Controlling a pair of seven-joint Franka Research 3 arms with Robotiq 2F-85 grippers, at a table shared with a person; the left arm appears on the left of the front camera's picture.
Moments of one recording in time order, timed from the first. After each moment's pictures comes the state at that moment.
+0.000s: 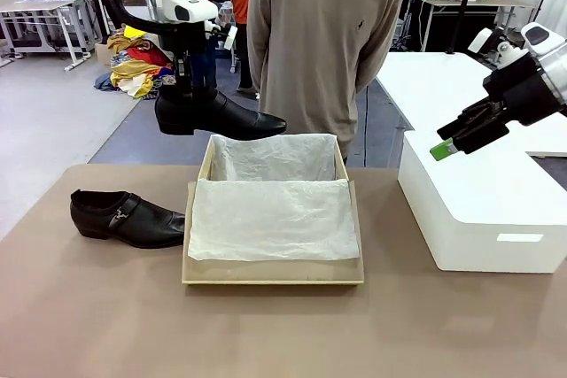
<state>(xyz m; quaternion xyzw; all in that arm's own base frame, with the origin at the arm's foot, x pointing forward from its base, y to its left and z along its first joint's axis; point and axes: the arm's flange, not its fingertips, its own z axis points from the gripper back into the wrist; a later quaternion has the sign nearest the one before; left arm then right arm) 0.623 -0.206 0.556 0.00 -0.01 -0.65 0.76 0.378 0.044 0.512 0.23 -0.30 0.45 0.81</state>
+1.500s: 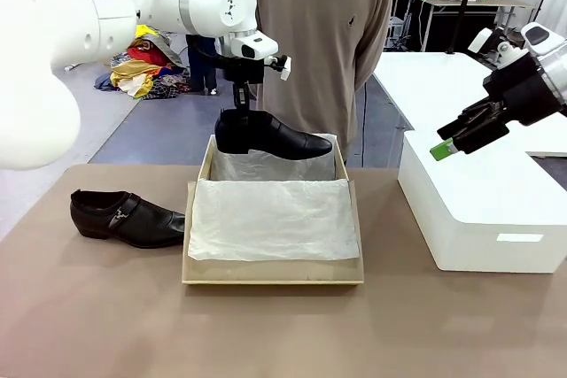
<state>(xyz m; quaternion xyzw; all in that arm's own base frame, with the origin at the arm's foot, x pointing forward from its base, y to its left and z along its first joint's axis) 0.668 -0.315 0.482 0.00 -0.02 -0.66 0.75 0.378 0.044 0.512 0.23 -0.30 0.45 0.81</state>
